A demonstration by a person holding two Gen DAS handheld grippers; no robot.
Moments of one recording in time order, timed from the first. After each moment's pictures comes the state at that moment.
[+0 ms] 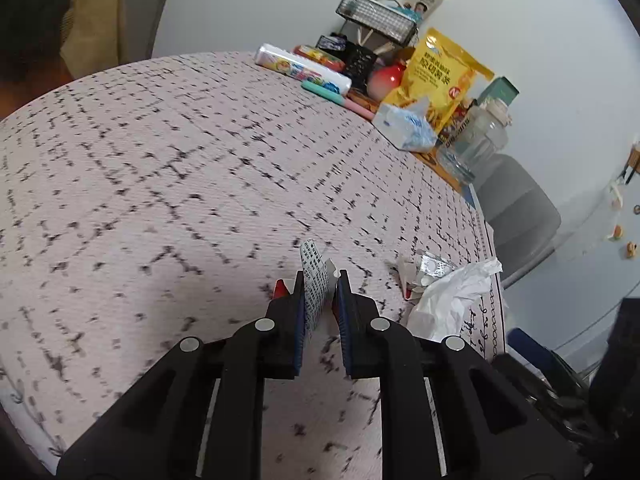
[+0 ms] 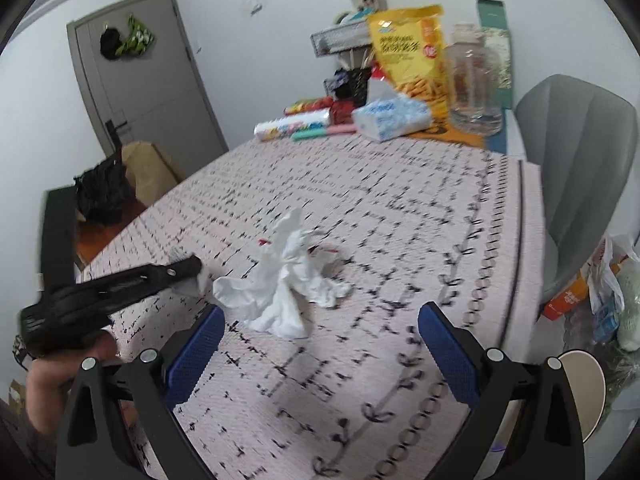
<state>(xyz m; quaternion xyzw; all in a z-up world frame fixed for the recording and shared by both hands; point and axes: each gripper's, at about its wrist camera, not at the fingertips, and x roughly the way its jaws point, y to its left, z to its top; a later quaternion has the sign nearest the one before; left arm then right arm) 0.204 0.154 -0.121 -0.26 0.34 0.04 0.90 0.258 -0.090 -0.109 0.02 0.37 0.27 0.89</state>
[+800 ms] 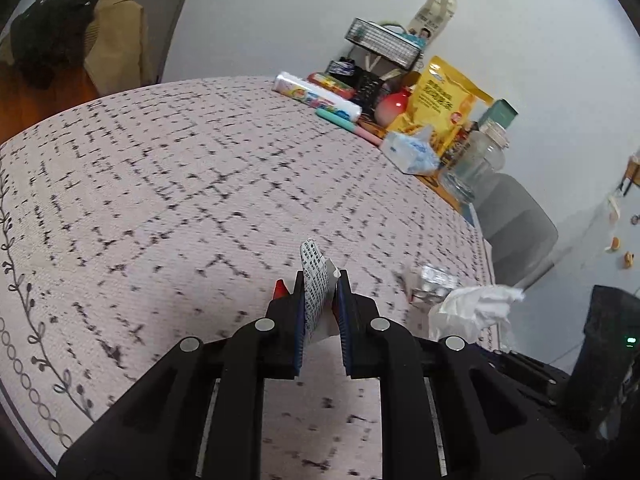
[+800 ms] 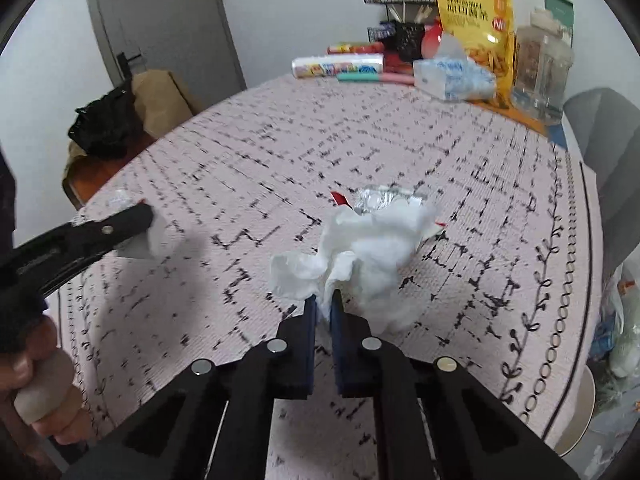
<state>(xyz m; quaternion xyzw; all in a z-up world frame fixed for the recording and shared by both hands) 0.172 0.165 -0.101 -0.26 0.31 0.06 0.91 0.251 -0.027 -0.122 -0.05 0.42 0.30 0.86</state>
